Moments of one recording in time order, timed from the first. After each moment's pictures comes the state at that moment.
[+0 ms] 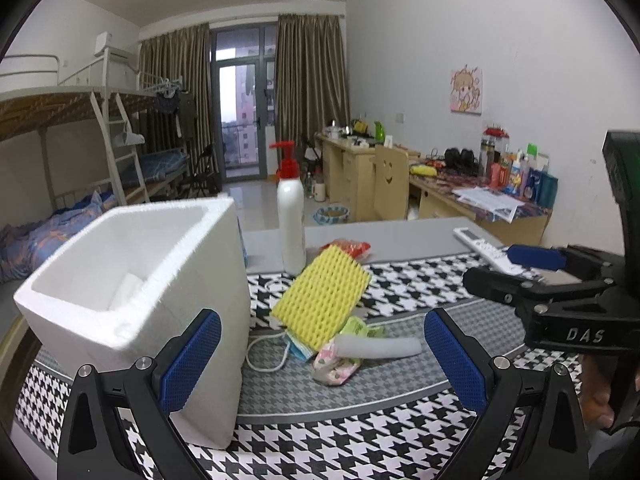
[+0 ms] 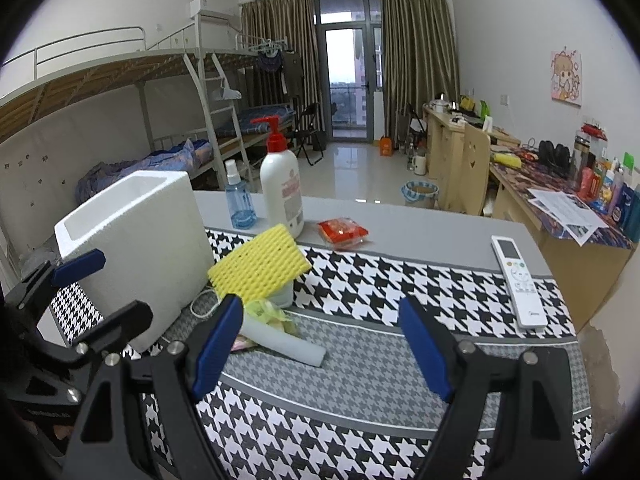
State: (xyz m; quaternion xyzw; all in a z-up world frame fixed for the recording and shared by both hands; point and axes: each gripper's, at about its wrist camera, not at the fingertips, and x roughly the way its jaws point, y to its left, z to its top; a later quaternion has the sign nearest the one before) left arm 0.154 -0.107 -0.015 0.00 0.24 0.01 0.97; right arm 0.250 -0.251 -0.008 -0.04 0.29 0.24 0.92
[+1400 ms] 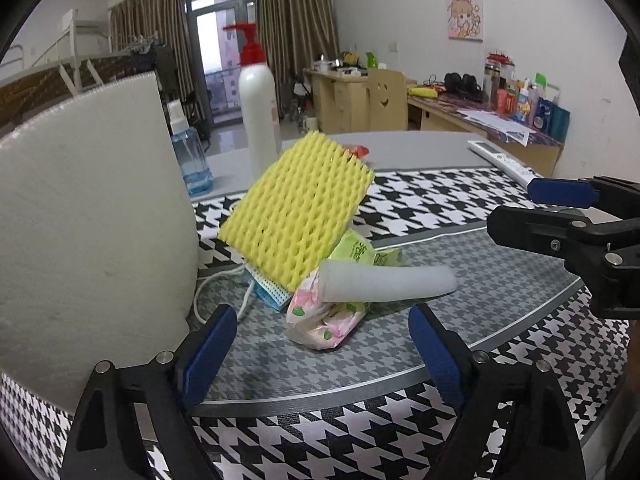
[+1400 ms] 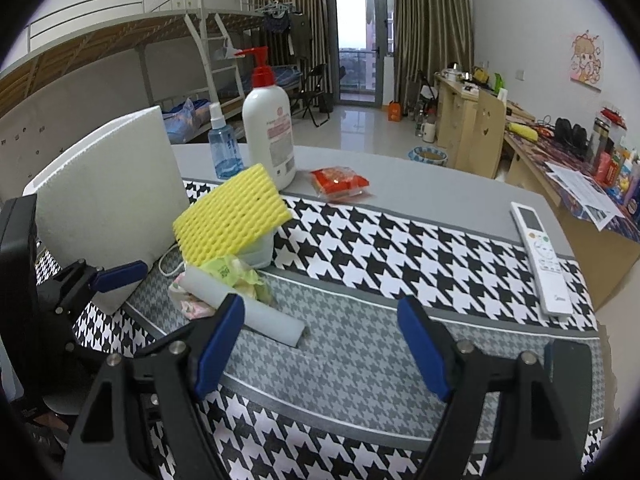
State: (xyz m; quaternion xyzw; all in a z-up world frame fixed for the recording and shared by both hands) left arm 0.217 -0.123 -0.089 0.03 0.36 -0.01 0.93; right arm 0.287 -0.243 -0.051 -0.07 0.35 0.26 0.90
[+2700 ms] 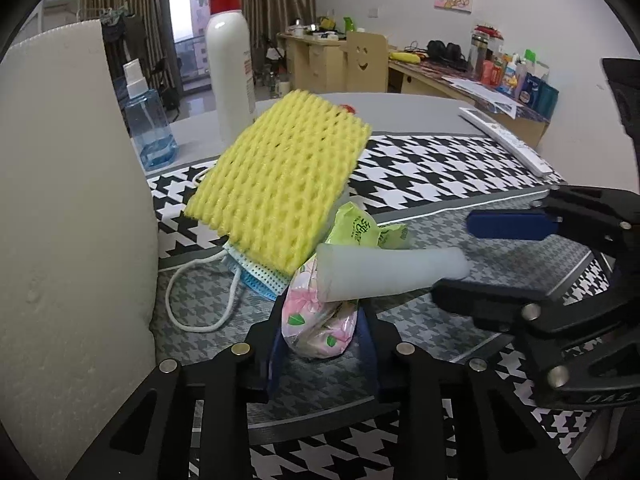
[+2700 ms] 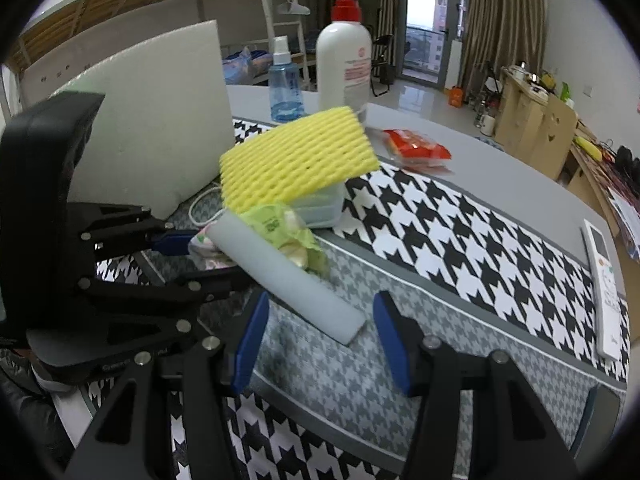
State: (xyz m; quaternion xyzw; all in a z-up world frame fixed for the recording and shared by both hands) left arm 0.242 -0.112 -0.101 0.02 0.42 -0.06 0.91; right arm 0.287 -0.202 -0.085 -0.15 0.39 0.35 0.84
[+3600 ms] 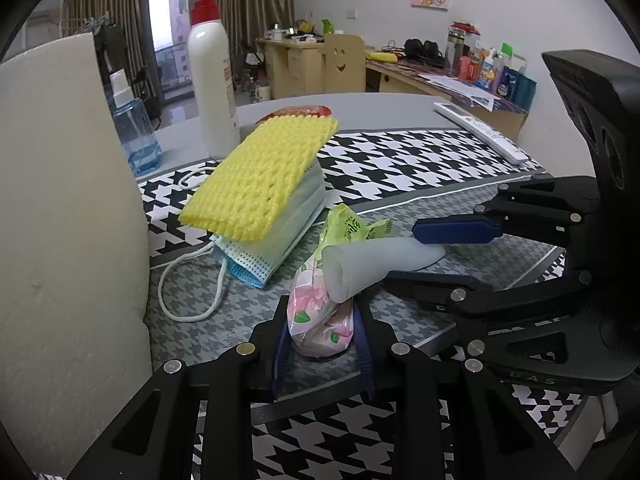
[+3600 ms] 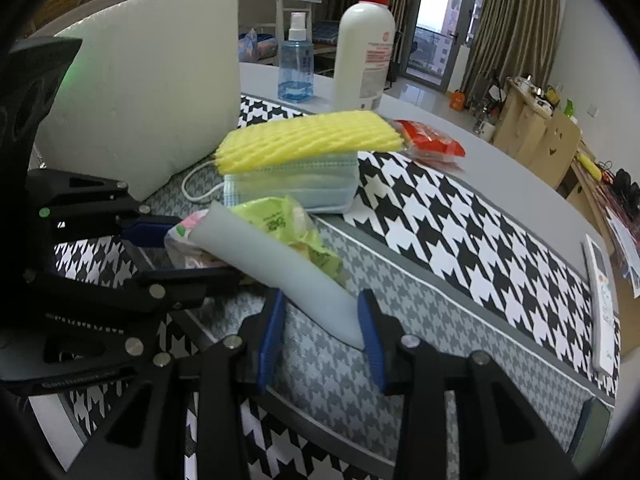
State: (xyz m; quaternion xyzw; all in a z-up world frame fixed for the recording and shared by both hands) left arm 0.228 -0.109 -0.100 0.03 0.42 -0.09 0.90; right arm 0.287 -0.186 -0.098 -0.19 0.39 0.33 0.84
